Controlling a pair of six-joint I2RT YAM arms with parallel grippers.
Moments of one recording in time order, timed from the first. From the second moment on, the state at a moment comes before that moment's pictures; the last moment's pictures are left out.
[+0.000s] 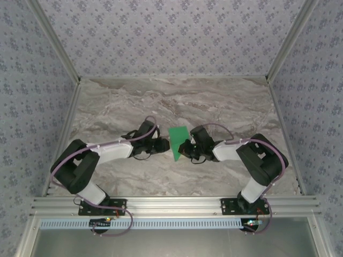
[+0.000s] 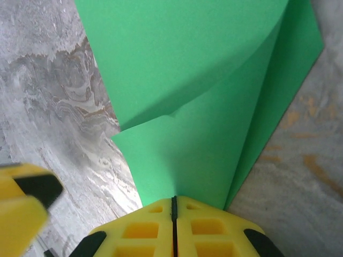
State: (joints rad) left arm -0.71 1.55 0.73 -0.05 0.27 -0.82; right arm 0.66 1.66 0.62 0.20 -0.35 1.04
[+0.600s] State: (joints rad) left arm -0.86 1.57 0.69 0.13 0.31 -1.00; right arm 0.61 1.56 0.67 0.03 -0.35 0.95
